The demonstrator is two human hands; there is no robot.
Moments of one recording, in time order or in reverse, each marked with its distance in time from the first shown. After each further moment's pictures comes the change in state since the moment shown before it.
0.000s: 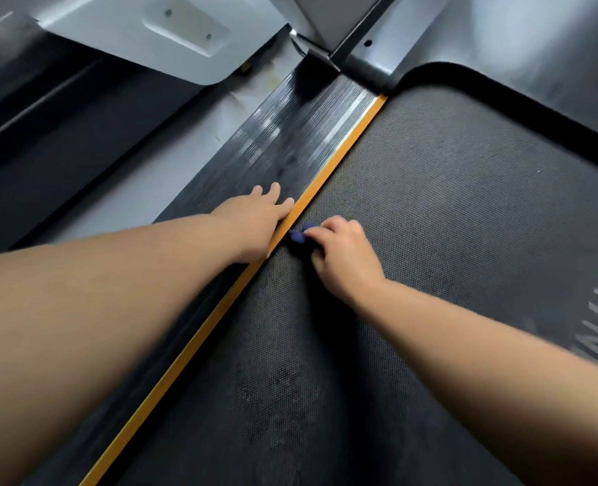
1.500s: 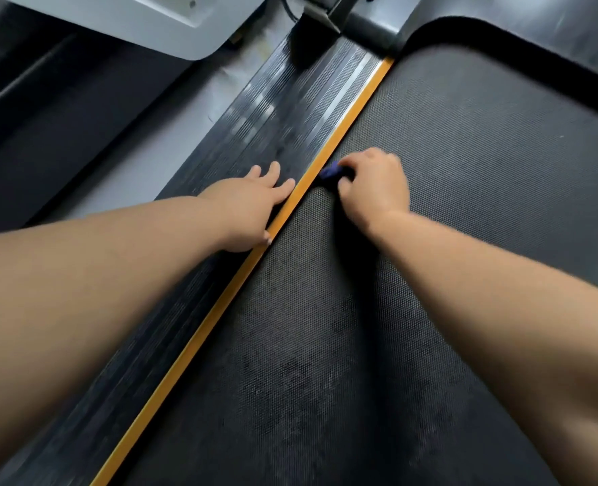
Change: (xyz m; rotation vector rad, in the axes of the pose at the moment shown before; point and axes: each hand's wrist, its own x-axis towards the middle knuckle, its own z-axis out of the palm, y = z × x) left_hand 0.003 -0.010 0.004 0.018 -0.018 0.062; right_hand 0.057 0.023 -0.019 -0.009 0.099 0.295
